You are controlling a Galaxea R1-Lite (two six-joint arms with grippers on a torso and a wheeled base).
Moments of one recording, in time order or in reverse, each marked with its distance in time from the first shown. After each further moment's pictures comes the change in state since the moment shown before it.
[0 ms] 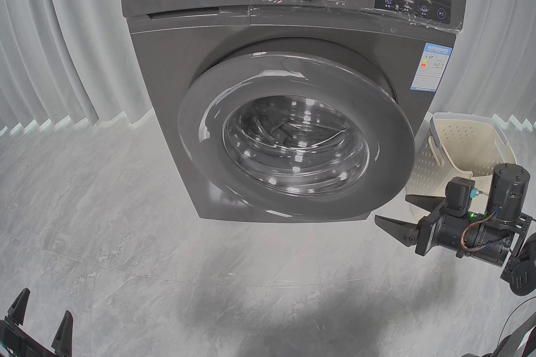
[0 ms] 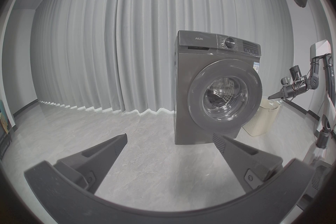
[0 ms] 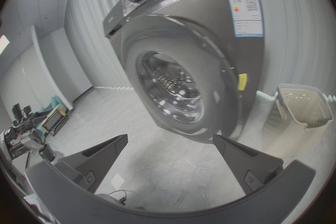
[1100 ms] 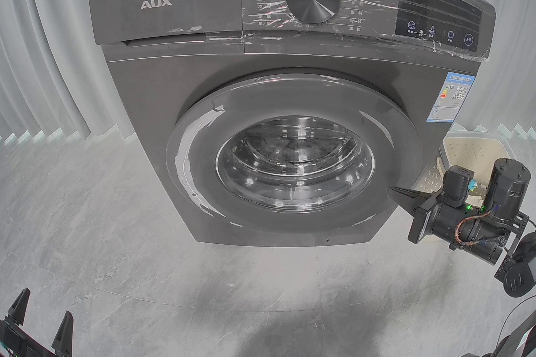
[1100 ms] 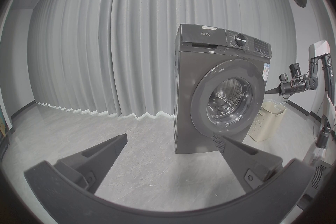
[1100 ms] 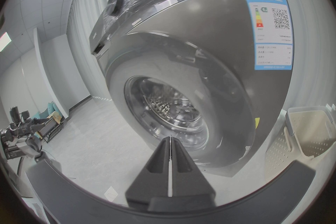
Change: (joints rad) left arm 0.000 0.001 0.000 0.000 0.000 0.000; right arm 0.051 0.038 -0.018 -0.139 -0.079 0.012
